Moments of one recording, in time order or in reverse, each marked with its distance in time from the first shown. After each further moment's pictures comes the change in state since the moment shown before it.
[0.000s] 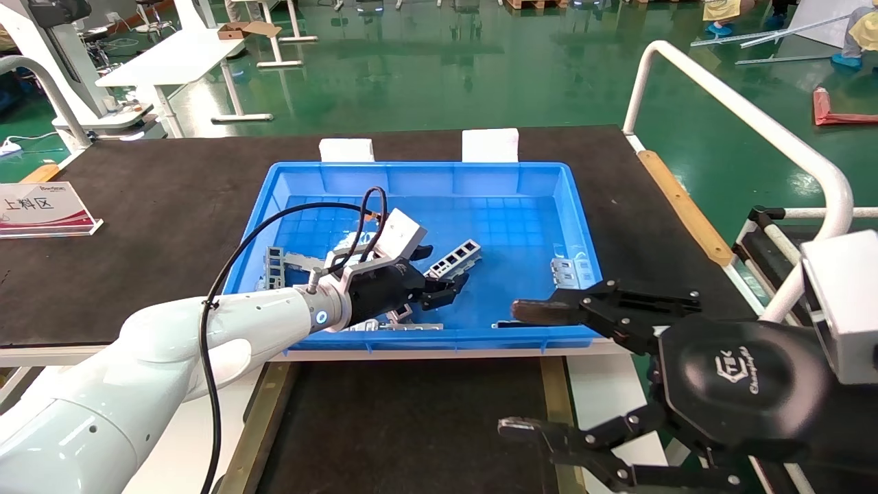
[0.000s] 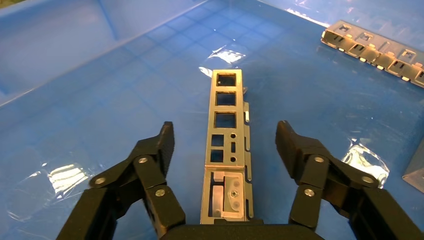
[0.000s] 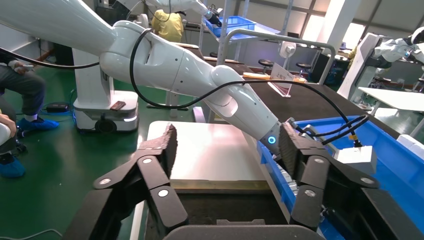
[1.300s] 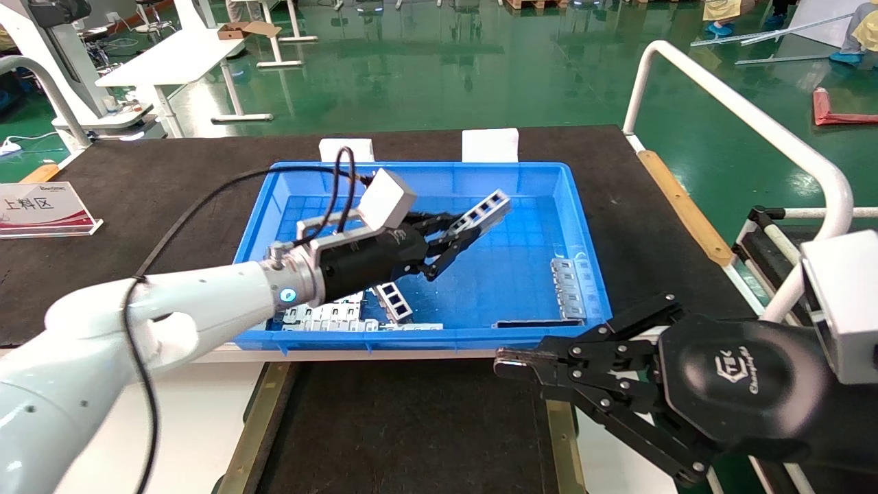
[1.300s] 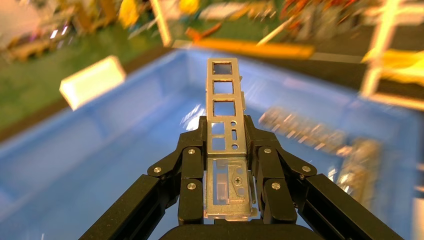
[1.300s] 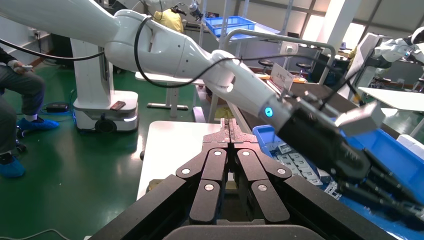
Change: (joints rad) left arm -0.030 -0.098 0.000 -0.013 -0.290 0.307 0.249; right arm 0.000 0.001 -0.001 0.000 0.001 0.001 -0.001
